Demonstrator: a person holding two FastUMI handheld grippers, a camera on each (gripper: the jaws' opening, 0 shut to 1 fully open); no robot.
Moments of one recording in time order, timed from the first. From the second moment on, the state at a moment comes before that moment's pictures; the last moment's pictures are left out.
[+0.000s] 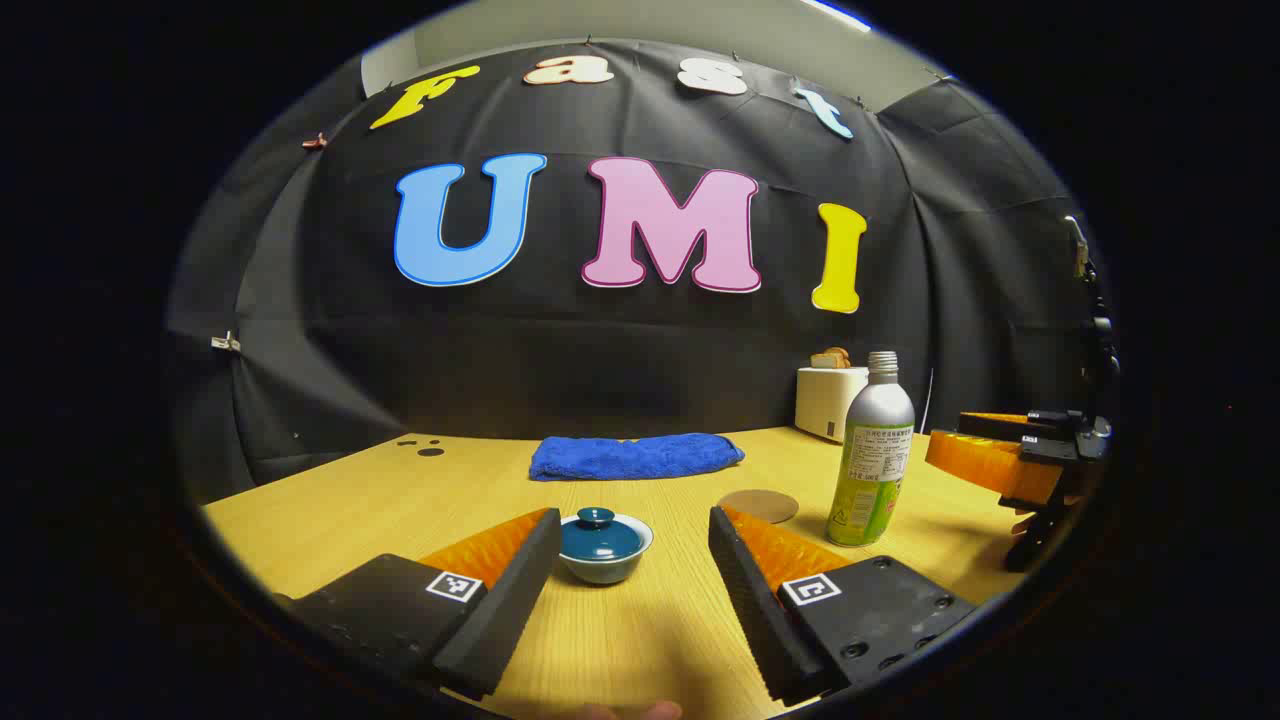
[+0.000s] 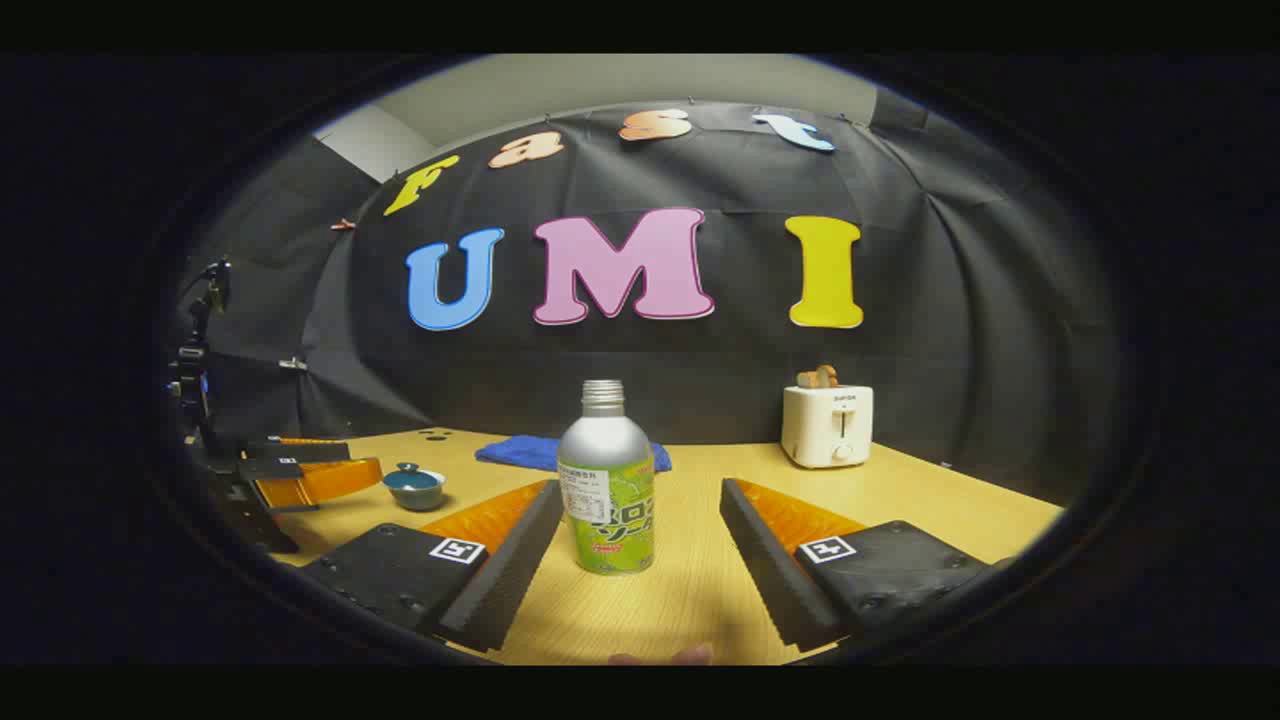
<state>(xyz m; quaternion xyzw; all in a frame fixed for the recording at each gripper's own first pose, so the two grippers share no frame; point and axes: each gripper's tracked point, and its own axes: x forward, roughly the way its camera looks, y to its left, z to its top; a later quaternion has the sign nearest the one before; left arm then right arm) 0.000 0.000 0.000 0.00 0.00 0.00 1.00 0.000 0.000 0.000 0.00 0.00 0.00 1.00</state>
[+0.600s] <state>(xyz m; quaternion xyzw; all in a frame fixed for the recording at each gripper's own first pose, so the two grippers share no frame) 0.001 -0.001 -0.001 0.00 0.00 0.00 1.00 0.005 0.003 -0.013 0.00 0.03 0.01 1.00</state>
